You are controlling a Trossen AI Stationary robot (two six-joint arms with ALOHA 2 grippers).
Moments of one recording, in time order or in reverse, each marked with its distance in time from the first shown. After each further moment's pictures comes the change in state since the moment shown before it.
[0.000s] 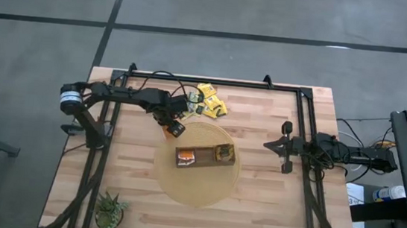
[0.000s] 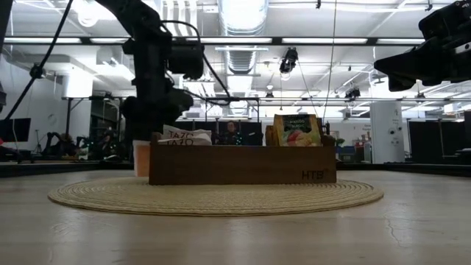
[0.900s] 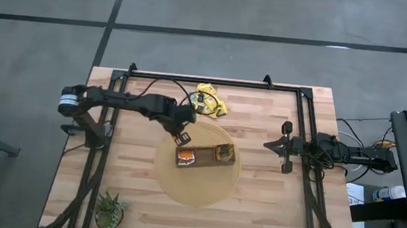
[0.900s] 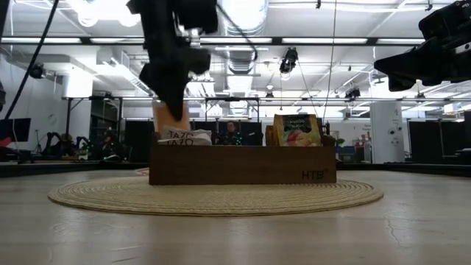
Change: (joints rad) left arm -0.200 -0.002 0.207 -0.114 -0.106 0.070; right arm 0.000 0.000 0.000 0.000 0.000 0.000
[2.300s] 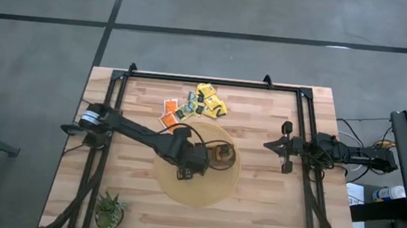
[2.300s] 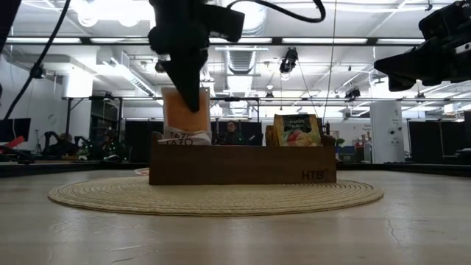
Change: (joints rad) left arm -0.368 0.285 0.344 -0.203 -0.270 0.135; right arm 0.000 0.001 0.000 0.000 0.000 0.000
